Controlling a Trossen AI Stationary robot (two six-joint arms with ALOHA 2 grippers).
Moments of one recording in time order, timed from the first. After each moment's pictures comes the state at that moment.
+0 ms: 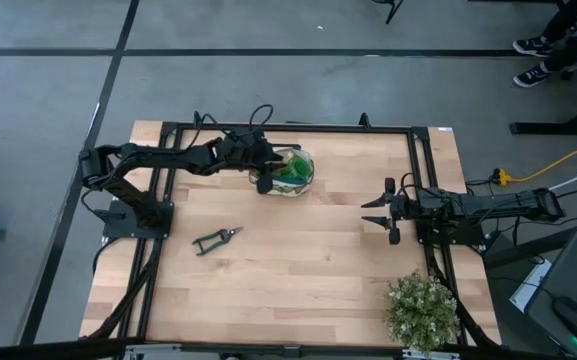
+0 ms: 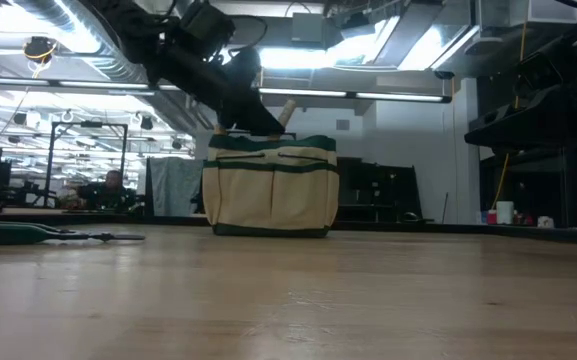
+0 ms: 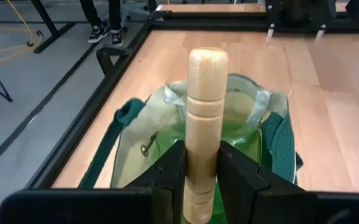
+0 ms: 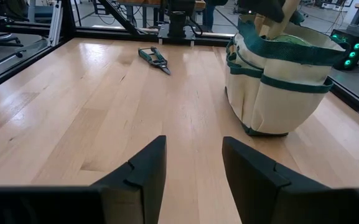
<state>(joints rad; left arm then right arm) 0.40 1.49 0.84 0.21 0.10 0.14 0.06 0.26 0.01 0.02 0.05 -0.04</state>
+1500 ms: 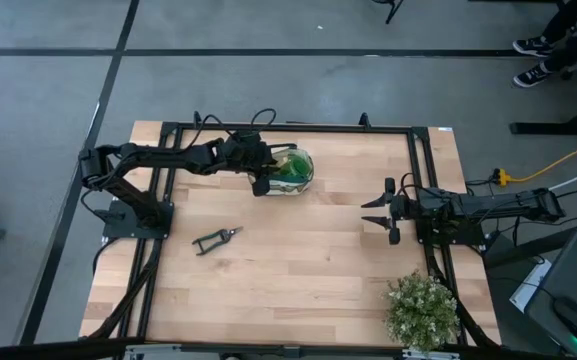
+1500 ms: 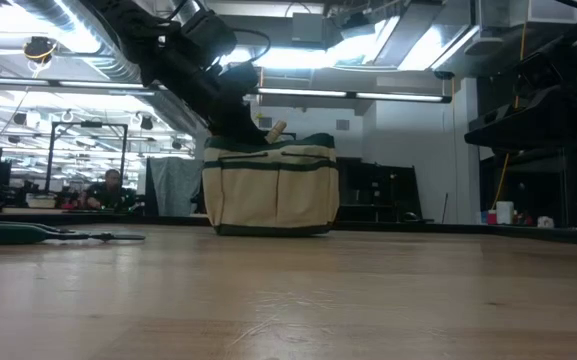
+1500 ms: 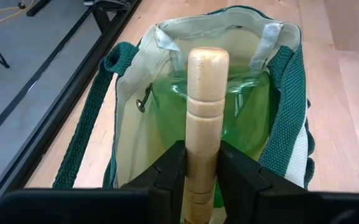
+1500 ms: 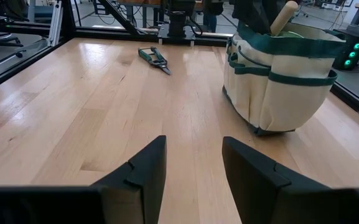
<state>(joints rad) 0.40 1.49 0.84 0.06 0.07 0.14 0.06 0.26 0.01 0.02 0.05 -0.04</state>
